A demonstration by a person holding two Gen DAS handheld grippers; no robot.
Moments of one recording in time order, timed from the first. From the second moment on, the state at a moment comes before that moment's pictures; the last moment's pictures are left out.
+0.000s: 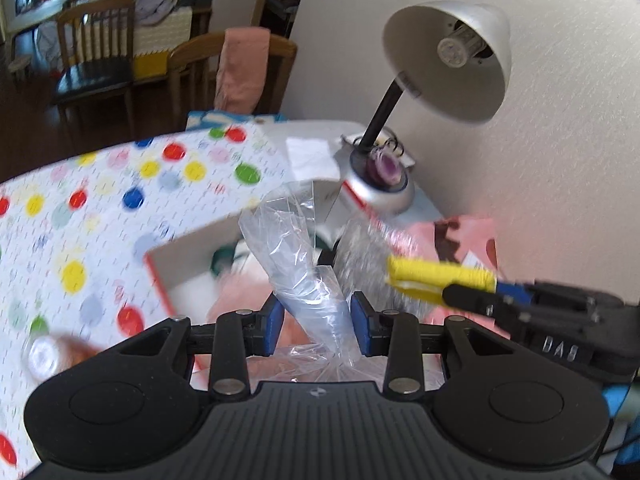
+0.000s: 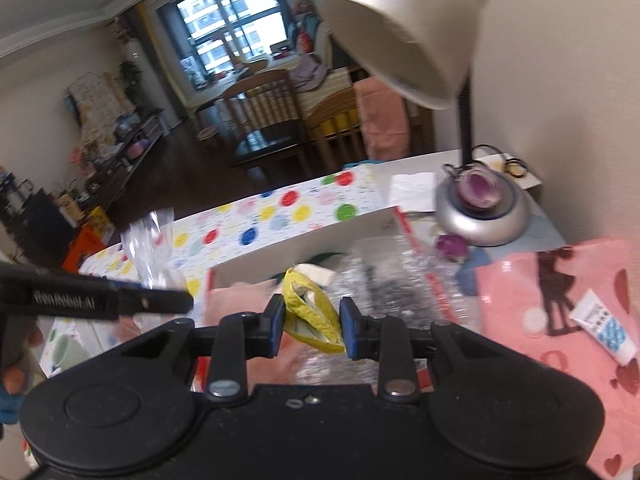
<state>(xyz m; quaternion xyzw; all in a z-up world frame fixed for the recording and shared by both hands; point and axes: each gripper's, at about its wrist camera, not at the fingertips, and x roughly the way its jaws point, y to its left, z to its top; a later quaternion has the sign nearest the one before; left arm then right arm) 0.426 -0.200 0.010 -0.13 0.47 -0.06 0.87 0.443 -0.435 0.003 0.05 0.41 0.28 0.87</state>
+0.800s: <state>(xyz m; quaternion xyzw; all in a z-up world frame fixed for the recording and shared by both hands) 0.554 -0.214 -0.092 -0.14 0.52 -0.04 0.84 0.520 -0.415 -0.084 0.04 0.45 0.24 0.86</state>
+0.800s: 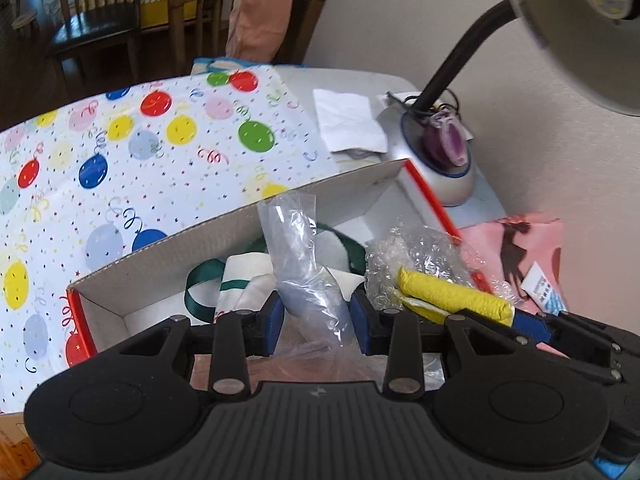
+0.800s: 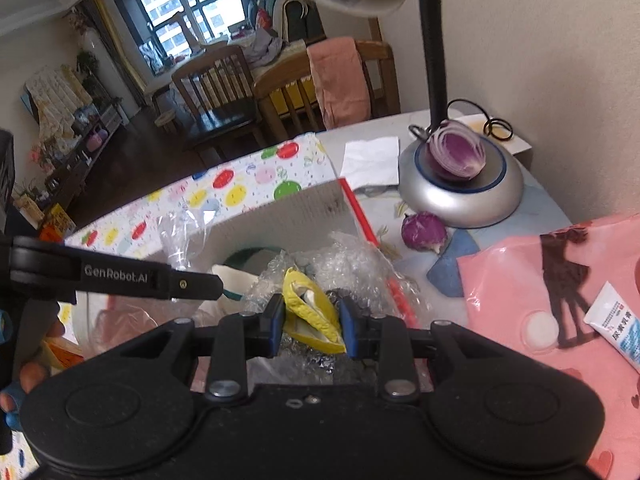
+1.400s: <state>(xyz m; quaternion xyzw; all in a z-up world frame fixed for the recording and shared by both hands) 0.565 -0.204 -0.134 -0.16 0.54 -0.01 0.82 0.518 -0.412 -0.081 0.01 0.45 0.25 0.86</state>
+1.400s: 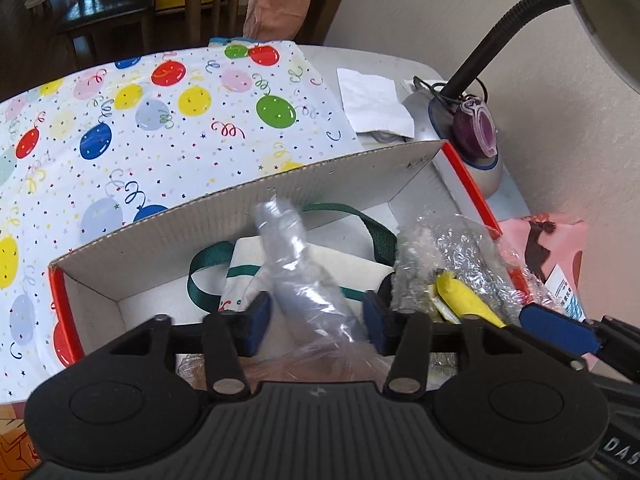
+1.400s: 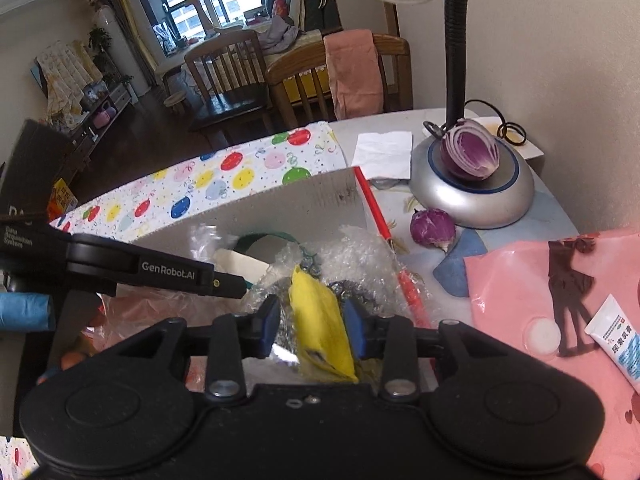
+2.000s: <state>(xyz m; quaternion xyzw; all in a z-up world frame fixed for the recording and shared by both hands) 0.517 -0.196 -0.077 -0.19 0.47 -0.02 0.86 0.495 -0.426 -0.042 0.03 0.42 0.28 0.86</state>
